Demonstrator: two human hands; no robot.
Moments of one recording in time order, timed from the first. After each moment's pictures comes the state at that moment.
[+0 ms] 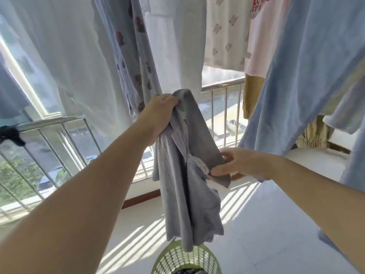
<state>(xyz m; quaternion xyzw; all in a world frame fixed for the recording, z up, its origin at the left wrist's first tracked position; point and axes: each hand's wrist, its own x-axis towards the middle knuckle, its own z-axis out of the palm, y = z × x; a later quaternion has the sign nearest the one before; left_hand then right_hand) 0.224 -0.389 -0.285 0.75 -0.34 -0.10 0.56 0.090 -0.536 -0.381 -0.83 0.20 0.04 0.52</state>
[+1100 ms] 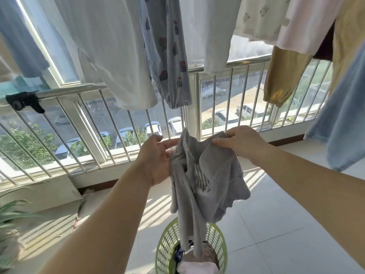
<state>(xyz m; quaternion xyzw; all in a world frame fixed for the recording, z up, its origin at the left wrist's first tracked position) 0.238 -0.303 -0.416 0.54 -0.03 -0.42 0.73 0.132 -0.482 -0.411 -0.86 0.29 -0.13 0.41</state>
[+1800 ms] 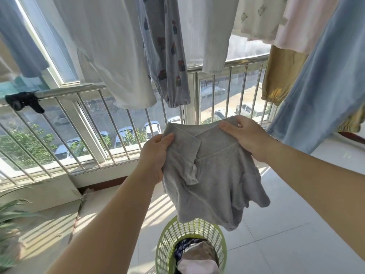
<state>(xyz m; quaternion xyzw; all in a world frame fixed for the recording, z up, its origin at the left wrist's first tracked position) 0.231 -0.307 -0.420 0.67 -0.06 -0.23 0.70 0.126 -0.492 -0.411 -0.77 0.22 -0.20 0.57</state>
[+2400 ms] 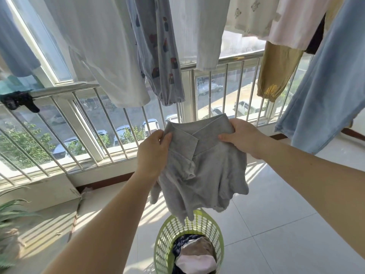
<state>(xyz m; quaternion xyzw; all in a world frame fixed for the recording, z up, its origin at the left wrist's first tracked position) 0.226 -0.315 -0.428 0.87 -0.26 0.06 0.42 0.122 -0.504 -0.416 -0.84 0.26 -0.12 0.46</state>
